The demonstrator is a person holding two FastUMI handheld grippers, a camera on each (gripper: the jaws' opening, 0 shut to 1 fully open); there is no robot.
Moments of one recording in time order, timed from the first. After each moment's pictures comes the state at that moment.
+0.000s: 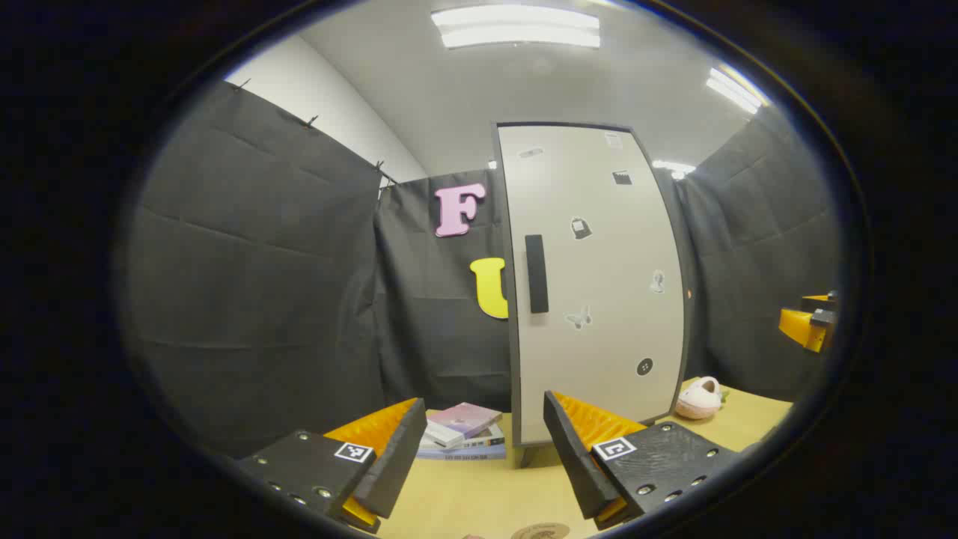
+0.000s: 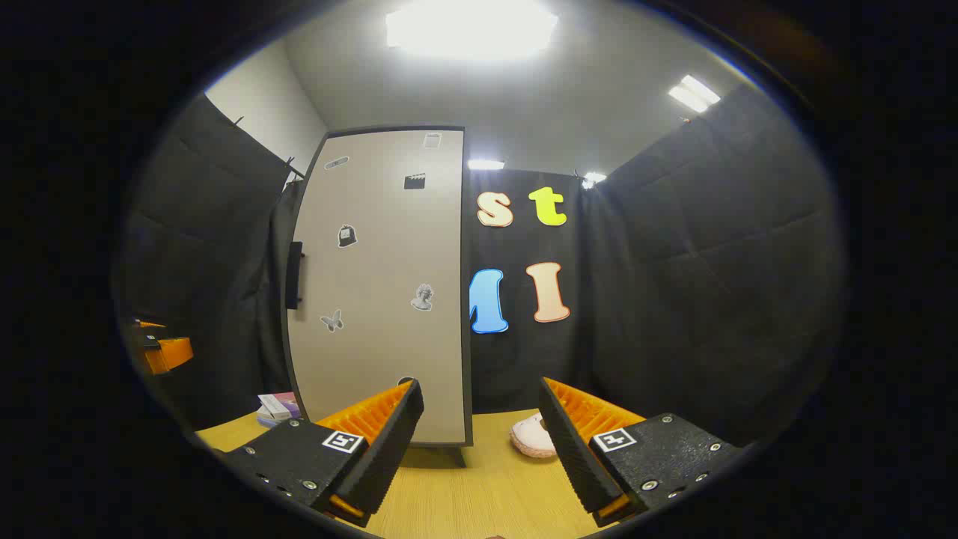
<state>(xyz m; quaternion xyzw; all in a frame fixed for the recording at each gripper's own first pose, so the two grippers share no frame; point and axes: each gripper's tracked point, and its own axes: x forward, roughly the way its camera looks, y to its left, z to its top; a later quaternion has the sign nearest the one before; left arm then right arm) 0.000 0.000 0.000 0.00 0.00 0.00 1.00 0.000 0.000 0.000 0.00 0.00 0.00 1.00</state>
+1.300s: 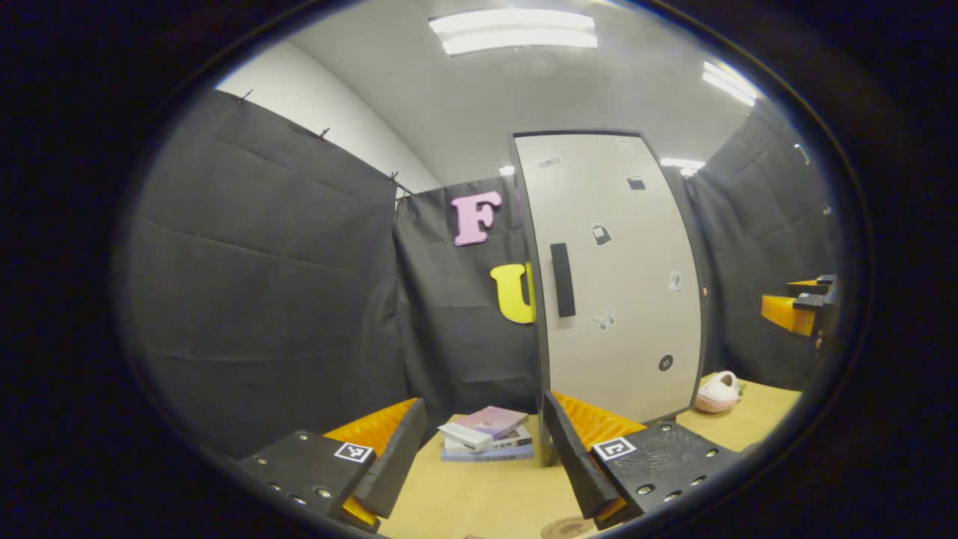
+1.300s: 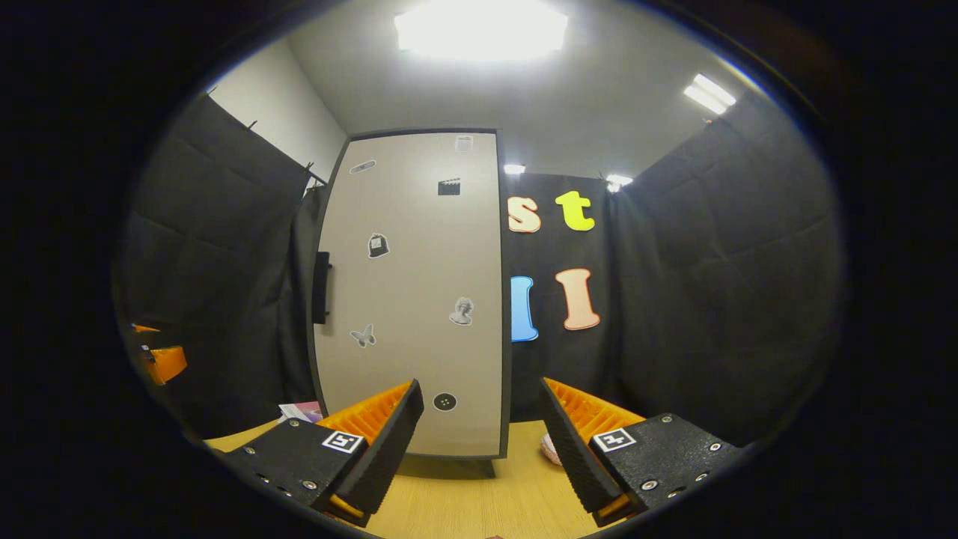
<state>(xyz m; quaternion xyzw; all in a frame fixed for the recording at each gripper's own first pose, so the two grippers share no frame) -0.024 0.047 0.009 0.02 -0.01 0.04 1.00 0.029 0.063 0.023 0.00 -0.01 0.05 1.00</state>
